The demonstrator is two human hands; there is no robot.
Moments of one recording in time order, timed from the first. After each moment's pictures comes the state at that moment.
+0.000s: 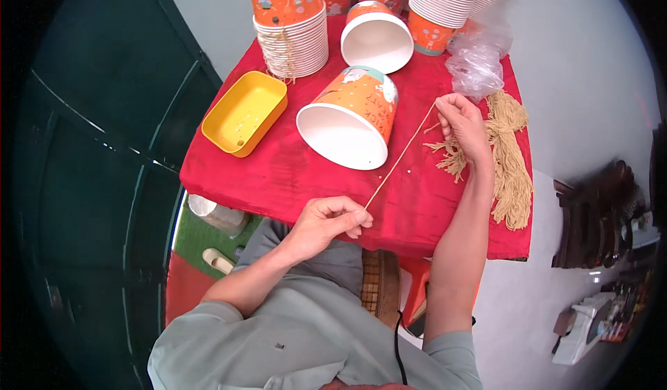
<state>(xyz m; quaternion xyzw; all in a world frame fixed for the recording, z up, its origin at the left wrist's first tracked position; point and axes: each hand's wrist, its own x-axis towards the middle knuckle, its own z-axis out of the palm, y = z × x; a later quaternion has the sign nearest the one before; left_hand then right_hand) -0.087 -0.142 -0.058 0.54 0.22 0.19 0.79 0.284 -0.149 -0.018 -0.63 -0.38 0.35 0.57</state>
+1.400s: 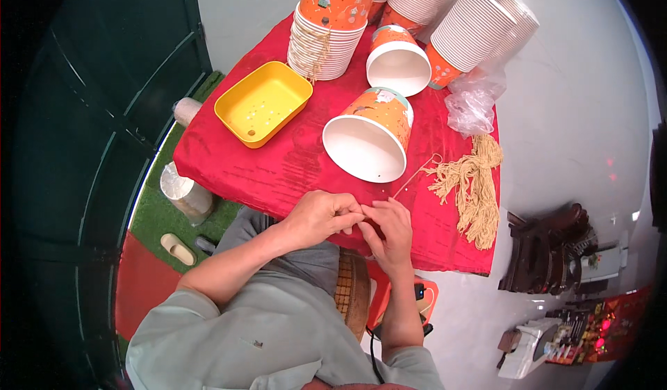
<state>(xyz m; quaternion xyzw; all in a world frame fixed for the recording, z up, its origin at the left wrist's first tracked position) -0.110 -0.103 -0.052 0.74 0.23 0.18 0.61 0.075 -0.240 -0.054 -0.63 -0.68 -0.02 0.38</state>
